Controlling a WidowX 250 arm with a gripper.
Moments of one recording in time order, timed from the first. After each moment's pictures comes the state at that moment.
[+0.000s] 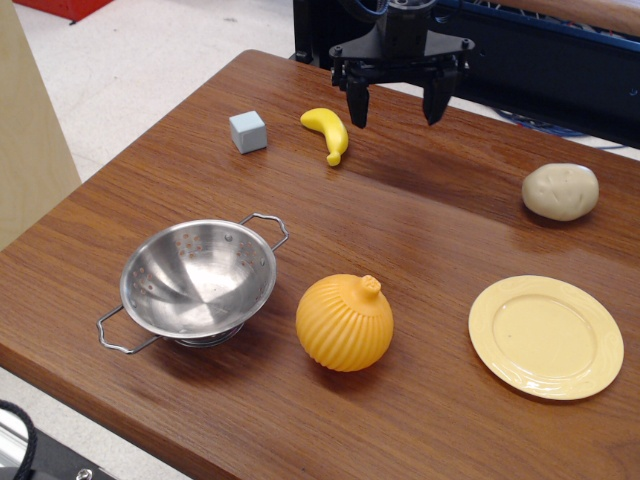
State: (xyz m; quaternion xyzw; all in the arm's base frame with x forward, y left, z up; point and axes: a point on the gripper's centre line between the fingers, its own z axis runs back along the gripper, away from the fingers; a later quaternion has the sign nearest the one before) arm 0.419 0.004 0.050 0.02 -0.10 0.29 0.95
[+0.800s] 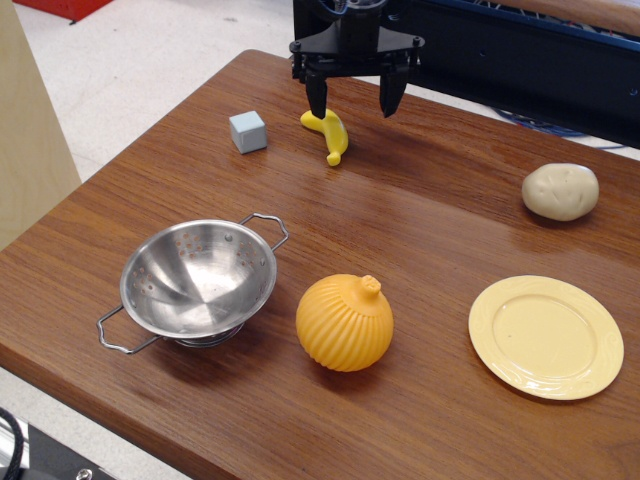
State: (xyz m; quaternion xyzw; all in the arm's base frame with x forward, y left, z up) arm 0.423 0.053 0.043 0.03 -0.10 0.29 0.95
